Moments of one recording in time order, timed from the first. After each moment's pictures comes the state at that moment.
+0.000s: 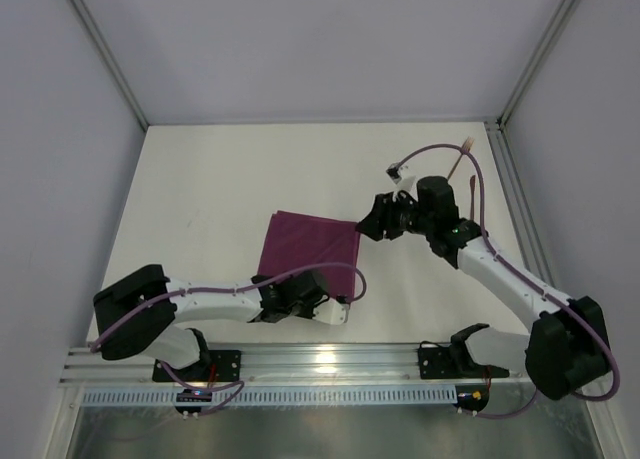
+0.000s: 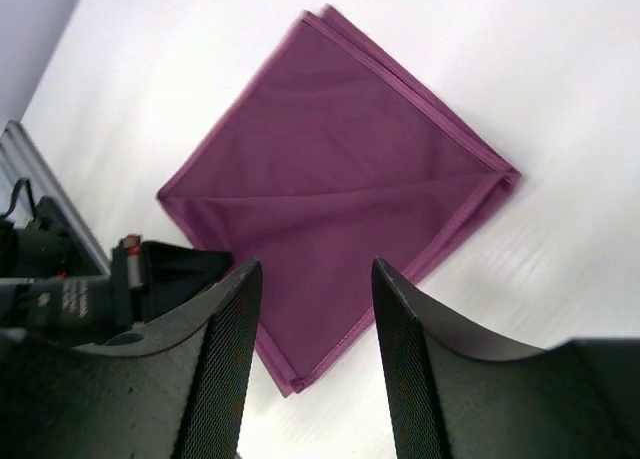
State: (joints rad) left arm -1.15 1.44 0.63 -0.26 -0.22 0.71; right arm 0.40 1.22 0.78 -0.11 -0.48 0.30
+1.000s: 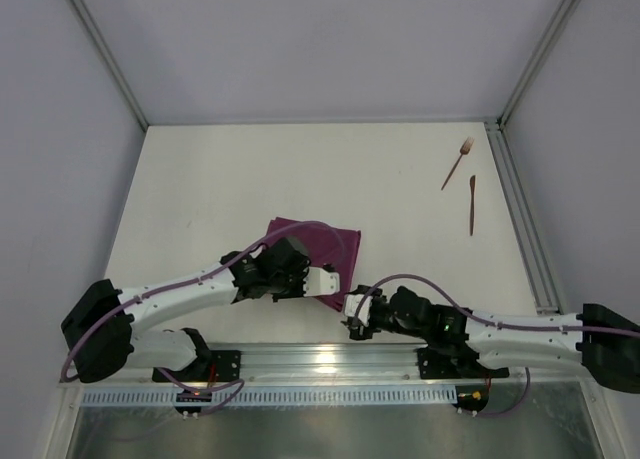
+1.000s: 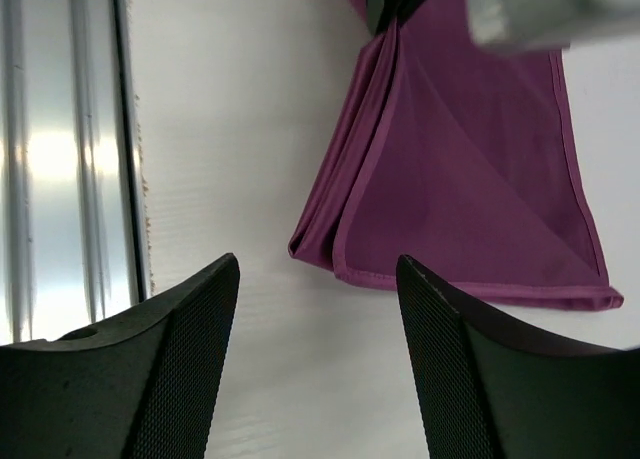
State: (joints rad) left arm -0.97 1.26 0.75 -0.49 0.05 0.63; right arm 1.19 0.80 0.20 0.24 -0.04 -0.38
